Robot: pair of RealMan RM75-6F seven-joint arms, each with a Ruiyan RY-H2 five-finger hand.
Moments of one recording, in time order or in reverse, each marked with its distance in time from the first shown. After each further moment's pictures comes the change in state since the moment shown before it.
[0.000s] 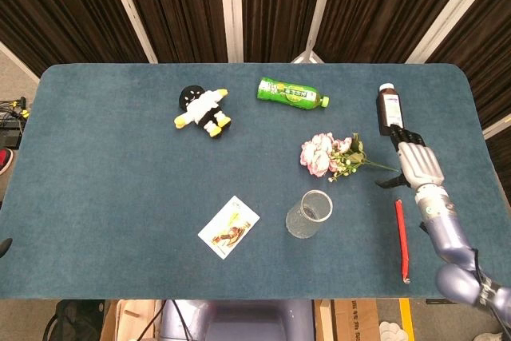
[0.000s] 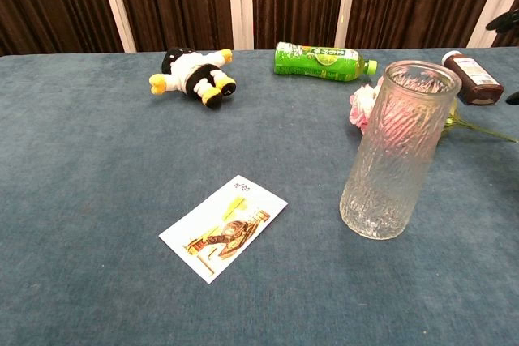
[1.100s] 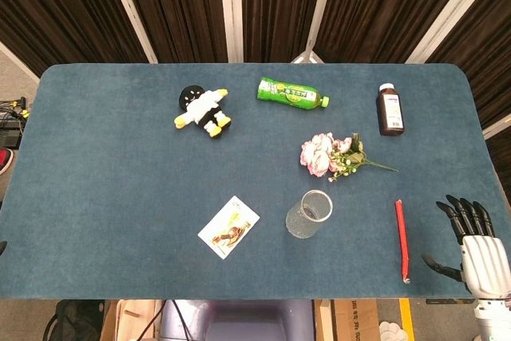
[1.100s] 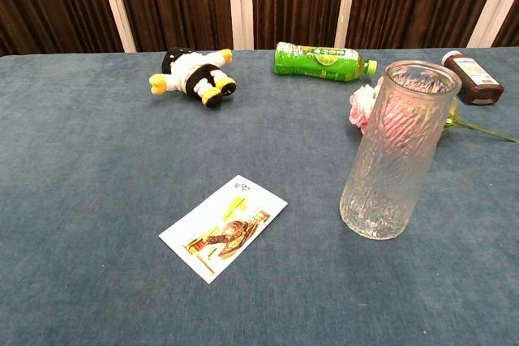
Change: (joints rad) left arm 0.012 0.034 0.013 0.006 0.026 0.011 -0.105; right arm -0.621 0.022 -0.248 -0.063 -0.843 0.709 0.324
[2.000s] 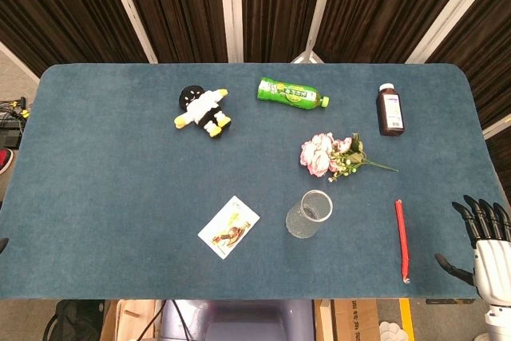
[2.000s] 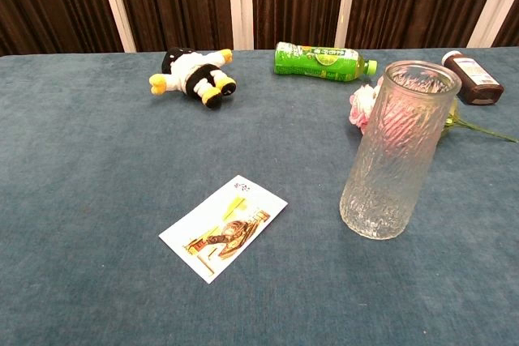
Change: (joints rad) left arm -0.013 0.005 -0.008 0.013 -0.029 -0.027 -0.037; right arm -0.039 0.011 0.009 0.000 -0.003 0.079 -0.104
